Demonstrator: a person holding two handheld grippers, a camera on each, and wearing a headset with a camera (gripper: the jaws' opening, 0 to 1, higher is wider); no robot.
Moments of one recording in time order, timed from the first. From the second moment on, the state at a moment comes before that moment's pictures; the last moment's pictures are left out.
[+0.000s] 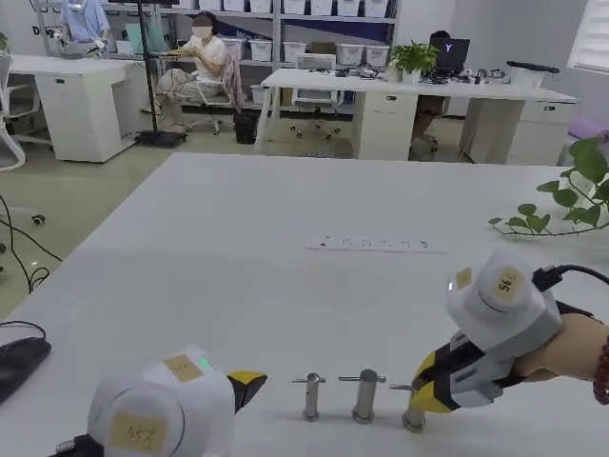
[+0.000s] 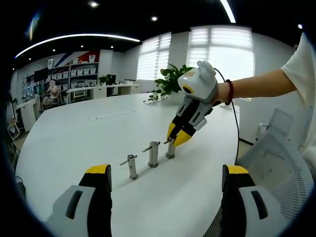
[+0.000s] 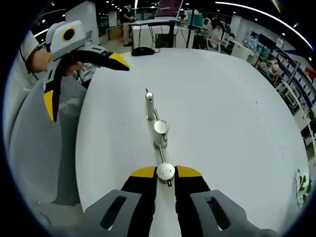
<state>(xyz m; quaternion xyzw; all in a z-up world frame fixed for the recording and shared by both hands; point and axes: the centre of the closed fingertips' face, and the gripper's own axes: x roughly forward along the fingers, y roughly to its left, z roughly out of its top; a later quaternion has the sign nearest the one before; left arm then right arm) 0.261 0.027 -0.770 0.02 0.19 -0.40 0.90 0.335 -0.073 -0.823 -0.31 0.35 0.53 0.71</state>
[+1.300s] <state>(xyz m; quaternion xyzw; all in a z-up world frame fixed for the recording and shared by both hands) 0.261 0.031 -0.772 0.02 0.19 -0.39 0.90 0.343 -0.074 -0.828 -0.27 0.36 0.54 0.71</state>
